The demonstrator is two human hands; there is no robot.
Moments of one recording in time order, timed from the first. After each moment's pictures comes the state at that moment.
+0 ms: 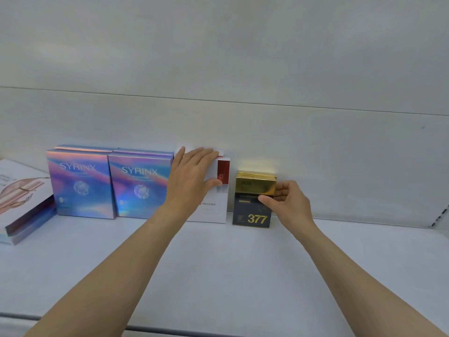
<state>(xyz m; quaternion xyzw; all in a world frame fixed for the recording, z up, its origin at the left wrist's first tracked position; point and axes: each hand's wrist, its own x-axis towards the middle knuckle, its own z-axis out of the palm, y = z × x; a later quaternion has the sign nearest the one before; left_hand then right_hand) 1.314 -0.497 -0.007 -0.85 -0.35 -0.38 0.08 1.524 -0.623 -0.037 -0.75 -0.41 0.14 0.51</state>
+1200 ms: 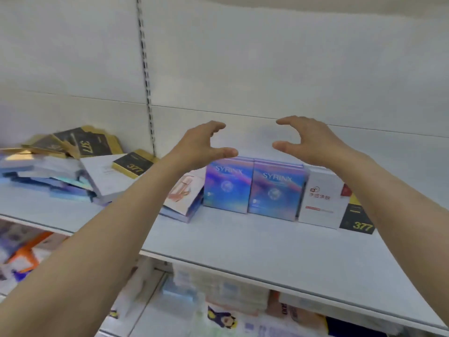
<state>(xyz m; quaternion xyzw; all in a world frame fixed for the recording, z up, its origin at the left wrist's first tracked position) 0.972 -0.475 0.125 -0.85 -0.38 -0.33 -0.13 1.229 -0.557 0.156 -0.69 -0.68 -0.10 0.21</state>
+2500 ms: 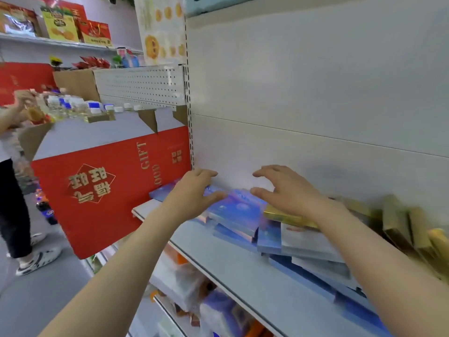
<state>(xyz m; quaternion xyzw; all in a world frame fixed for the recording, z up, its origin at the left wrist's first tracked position) 0.255 -0.125 0.062 -0.75 -0.61 -0.25 0.00 0.507 -0.109 0.098 -0.48 -0.86 0.03 0.18</state>
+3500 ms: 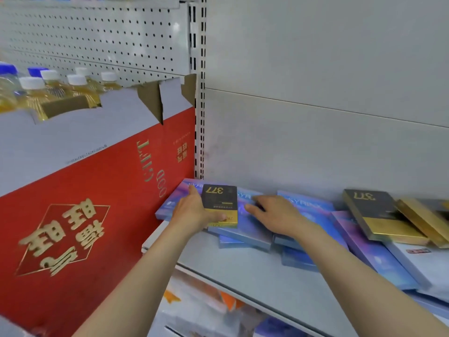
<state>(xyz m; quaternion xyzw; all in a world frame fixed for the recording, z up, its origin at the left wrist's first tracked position) 0.095 0.044 -0.031 -0.66 -0.68 -0.21 -0.26 0.310 0.018 -0.013 -0.68 -0.72 0.11 0.06</state>
